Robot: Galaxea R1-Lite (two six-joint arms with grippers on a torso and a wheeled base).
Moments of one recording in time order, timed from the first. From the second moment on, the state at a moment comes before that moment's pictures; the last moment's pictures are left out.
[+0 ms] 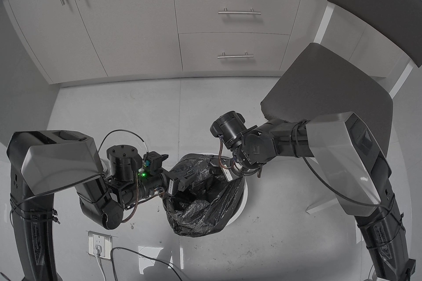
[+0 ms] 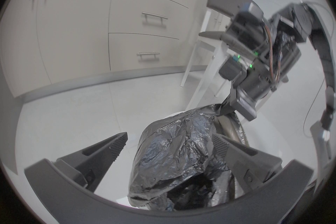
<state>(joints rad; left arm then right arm) -0.38 2.33 -0.70 -1.34 -0.25 0.11 0.66 2.55 -2.00 0.44 -0.41 0.12</state>
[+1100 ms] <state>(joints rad) -0.37 2.50 -0.99 -1.26 -0.10 0.26 0.64 2.50 -2.00 0.44 -0.41 0.14</state>
